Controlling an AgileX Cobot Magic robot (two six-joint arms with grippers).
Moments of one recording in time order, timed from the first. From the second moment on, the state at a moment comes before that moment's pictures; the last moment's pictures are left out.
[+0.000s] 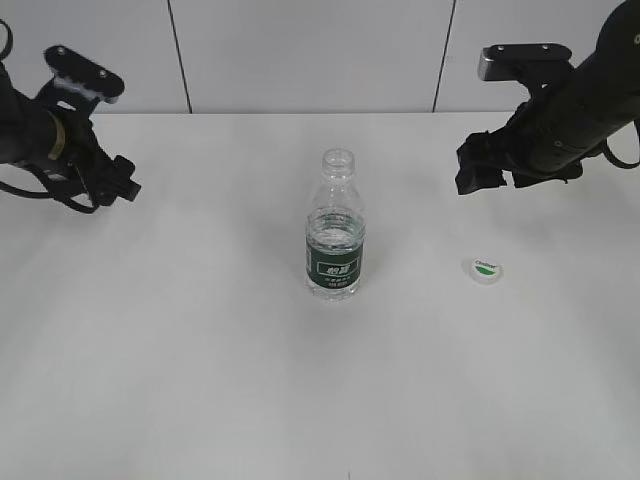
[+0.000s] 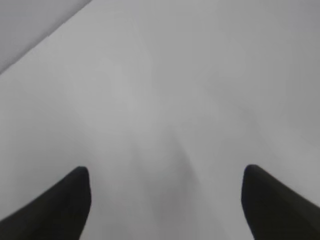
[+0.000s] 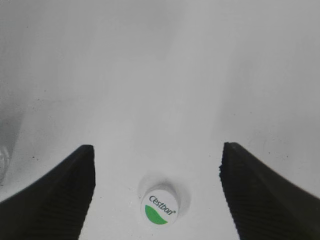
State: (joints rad) left arm -0.19 1.93 -1.11 1.14 0.22 -0.74; right arm 0.23 1.86 -1.19 0.20 0.46 -0.21
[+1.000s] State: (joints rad) left arm -0.10 1.65 -1.11 0.24 0.86 -0.06; right arm 0.11 1.80 -1.51 0.10 1.03 -0.23
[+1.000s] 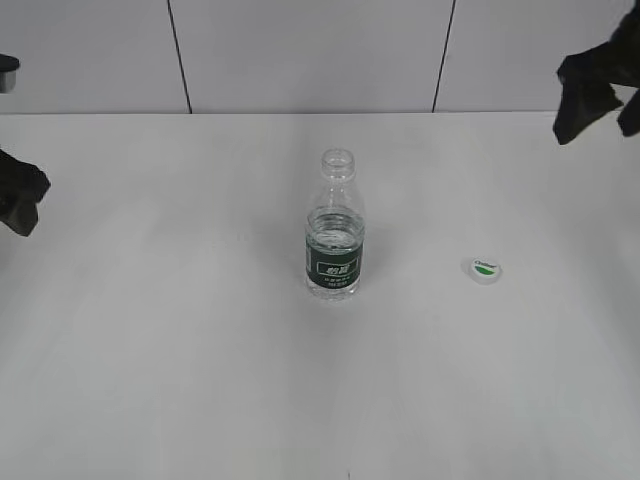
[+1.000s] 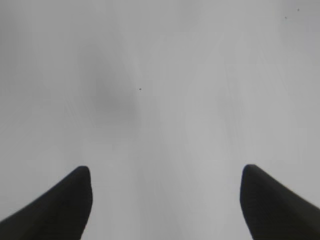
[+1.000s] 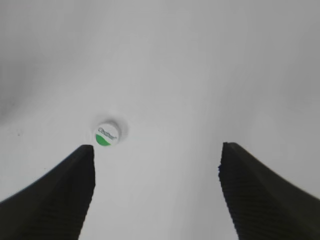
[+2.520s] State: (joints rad) left arm -0.10 0.76 -0.68 0.11 1.15 0.01; right arm 0.05 0.93 -0.80 0.07 1.14 -0.17
